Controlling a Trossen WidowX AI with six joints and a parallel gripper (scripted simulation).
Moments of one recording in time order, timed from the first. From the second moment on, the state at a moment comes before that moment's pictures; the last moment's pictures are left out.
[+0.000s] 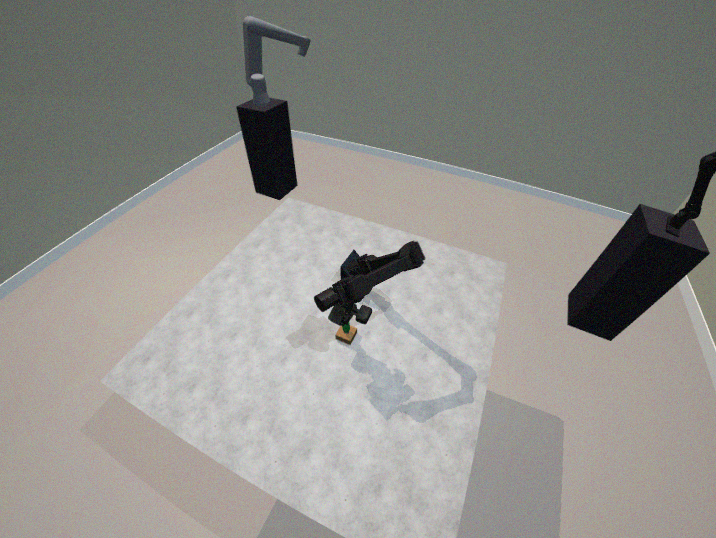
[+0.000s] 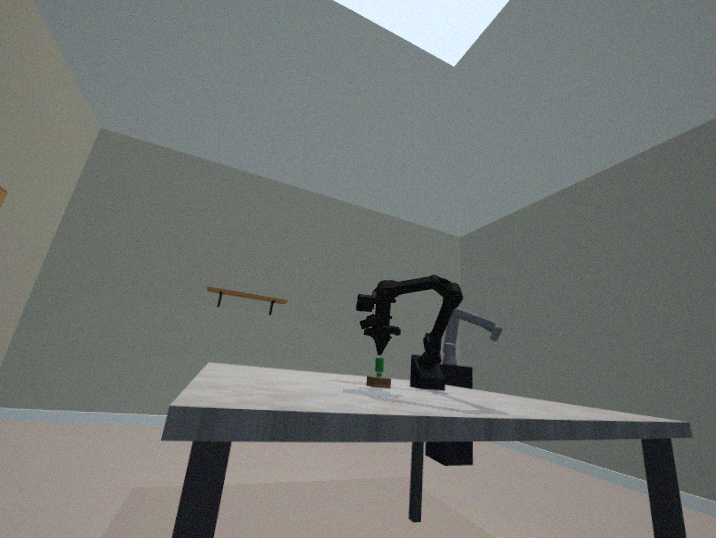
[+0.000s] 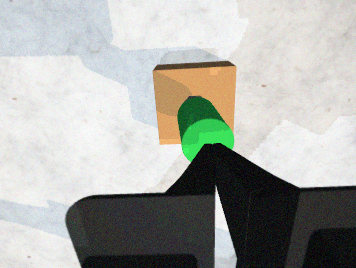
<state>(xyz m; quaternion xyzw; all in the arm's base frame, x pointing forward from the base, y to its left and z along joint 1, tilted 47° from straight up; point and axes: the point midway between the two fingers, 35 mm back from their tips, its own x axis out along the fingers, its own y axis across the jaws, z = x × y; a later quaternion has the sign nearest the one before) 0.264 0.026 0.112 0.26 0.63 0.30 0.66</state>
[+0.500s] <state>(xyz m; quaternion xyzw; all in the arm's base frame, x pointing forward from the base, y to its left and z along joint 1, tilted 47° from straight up) 0.265 0.037 0.101 0.27 0.63 0.30 0.67</state>
